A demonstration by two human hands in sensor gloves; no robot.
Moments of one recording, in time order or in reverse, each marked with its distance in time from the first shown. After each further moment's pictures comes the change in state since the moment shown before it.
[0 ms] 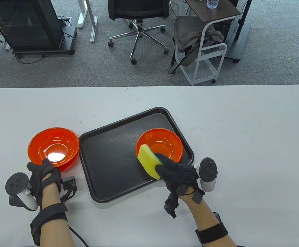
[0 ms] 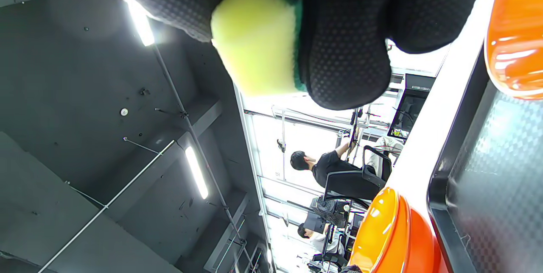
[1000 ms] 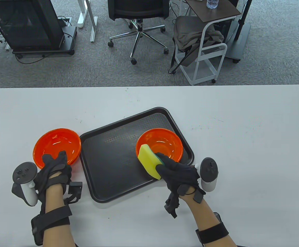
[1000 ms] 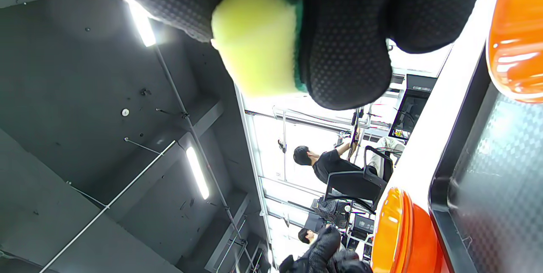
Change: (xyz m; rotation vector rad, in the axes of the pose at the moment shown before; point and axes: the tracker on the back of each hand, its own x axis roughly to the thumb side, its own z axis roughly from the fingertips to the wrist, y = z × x) left_hand 0.053 -0.030 0.037 -0.350 -0.176 -0.175; right_hand 0.001 -0.002 0.000 -0.001 -0.004 -0.001
